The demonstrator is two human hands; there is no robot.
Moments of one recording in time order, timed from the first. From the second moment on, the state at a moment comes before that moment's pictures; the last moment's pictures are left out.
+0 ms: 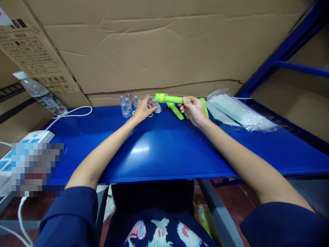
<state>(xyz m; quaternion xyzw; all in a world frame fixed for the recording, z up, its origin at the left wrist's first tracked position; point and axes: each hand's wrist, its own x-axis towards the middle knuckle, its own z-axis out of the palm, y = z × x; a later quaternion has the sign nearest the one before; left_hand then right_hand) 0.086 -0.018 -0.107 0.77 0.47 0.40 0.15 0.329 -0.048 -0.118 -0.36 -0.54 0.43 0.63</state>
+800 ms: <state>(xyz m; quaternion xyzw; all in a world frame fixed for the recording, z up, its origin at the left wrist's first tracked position) 0.084 -0.034 -0.084 0.80 0.39 0.46 0.04 0.329 -0.050 -0.115 -0.34 -0.51 0.43 0.66</state>
